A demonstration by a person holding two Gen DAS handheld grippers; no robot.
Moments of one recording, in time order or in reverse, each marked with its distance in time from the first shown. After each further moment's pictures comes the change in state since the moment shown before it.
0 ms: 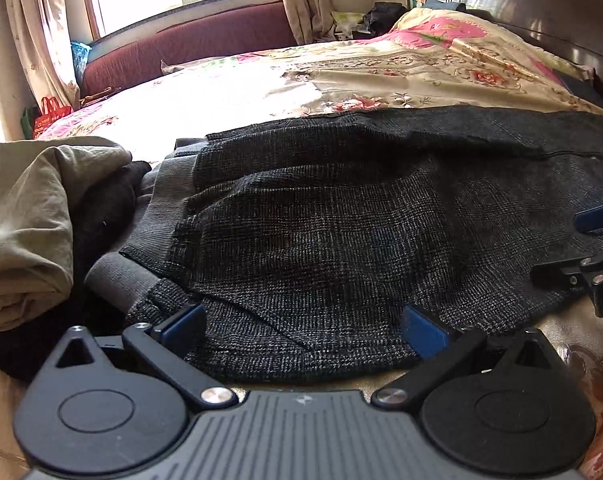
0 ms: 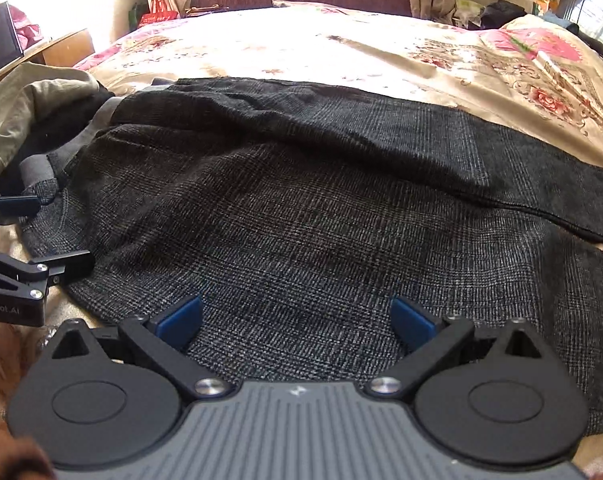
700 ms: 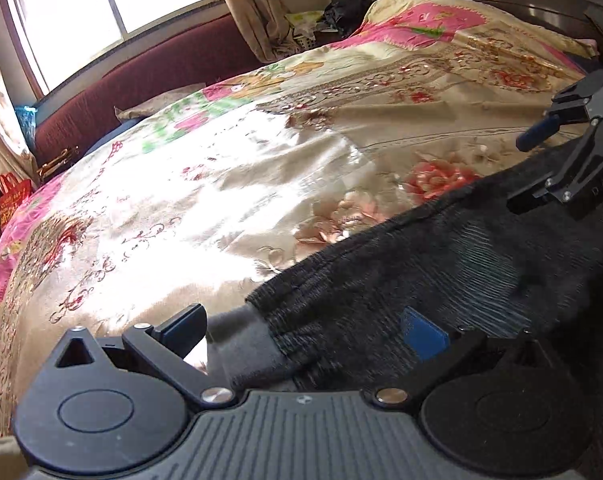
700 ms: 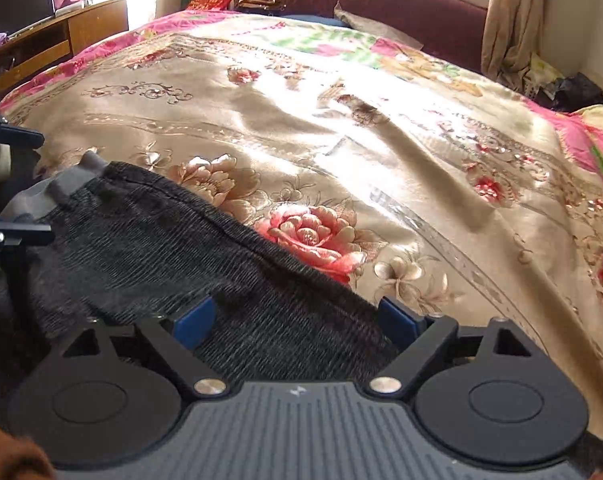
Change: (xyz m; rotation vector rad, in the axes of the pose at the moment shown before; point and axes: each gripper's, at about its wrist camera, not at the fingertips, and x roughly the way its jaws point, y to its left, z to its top) left arm 0.140 0.092 0.175 0.209 0.002 -0.045; right arm 0.153 -0.056 0.227 -0.269 0.038 0.089
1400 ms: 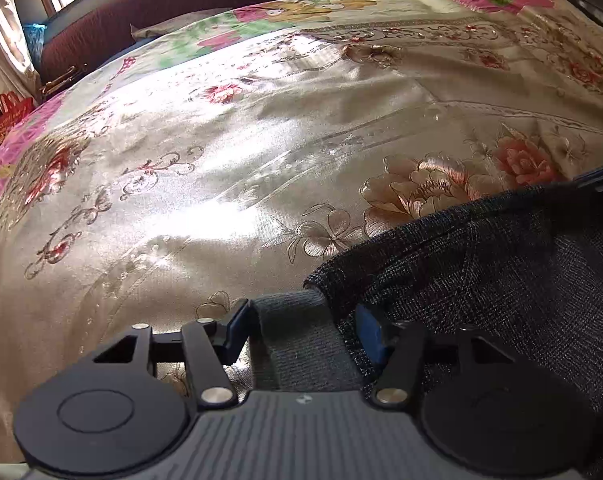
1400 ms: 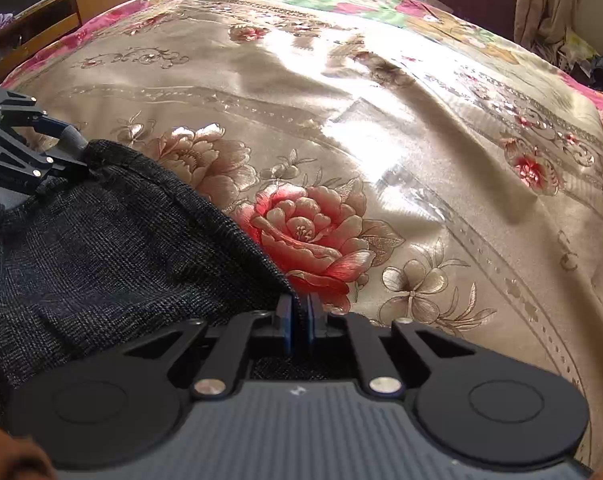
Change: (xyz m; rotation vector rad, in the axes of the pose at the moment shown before) left arm 0.059 0.040 0.006 -0.123 0.195 -0.001; right arm 0.021 -0.015 0.003 -0.031 0.083 0.050
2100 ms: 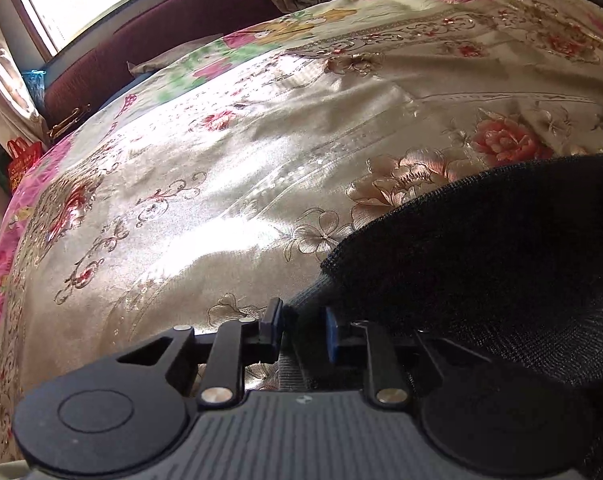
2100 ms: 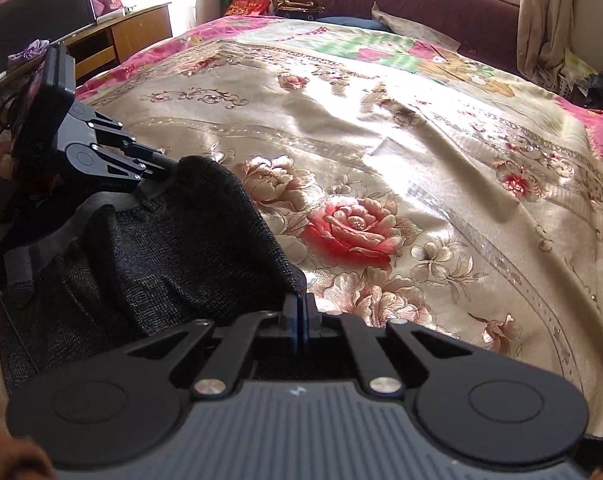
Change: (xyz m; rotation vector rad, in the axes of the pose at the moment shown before) left arm -0.016 -0.020 -0.008 0.117 -0.040 0.074; right arm -0.083 0.035 -0.036 0.022 -0.101 0.055
